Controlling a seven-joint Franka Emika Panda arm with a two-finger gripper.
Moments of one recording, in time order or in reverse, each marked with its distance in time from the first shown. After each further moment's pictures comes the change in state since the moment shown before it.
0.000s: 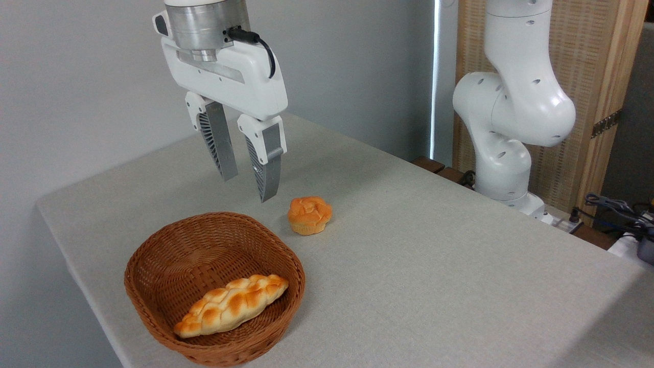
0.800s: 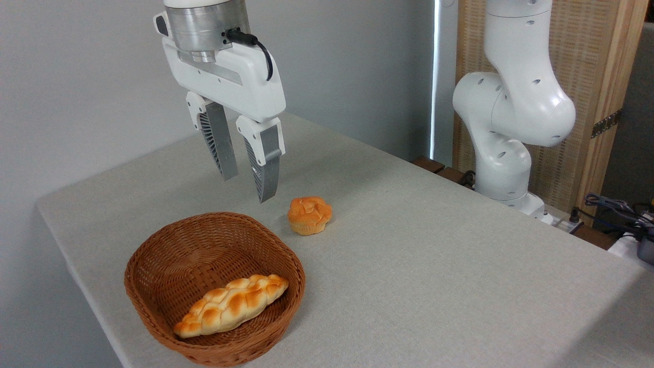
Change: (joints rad) arm 0.000 0.002 0.000 0.000 -0.008 -0.001 0.027
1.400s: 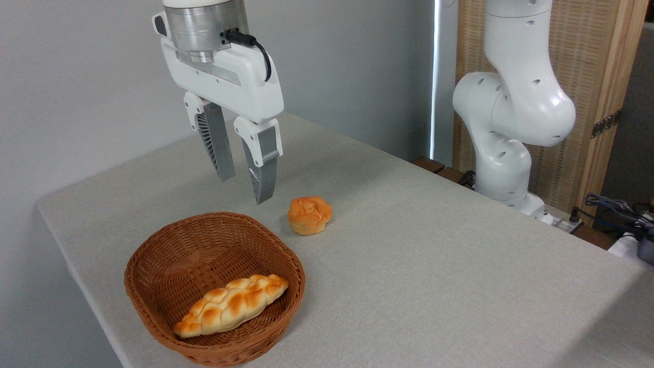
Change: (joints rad) arm 0.002 0.004 0.001 0.000 0.000 0.025 0.001
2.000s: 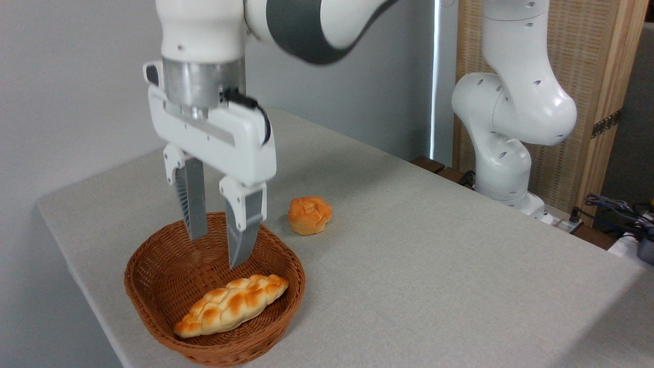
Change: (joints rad) arm 0.054 0.053 0.003 -0.128 0.000 0.360 0.002
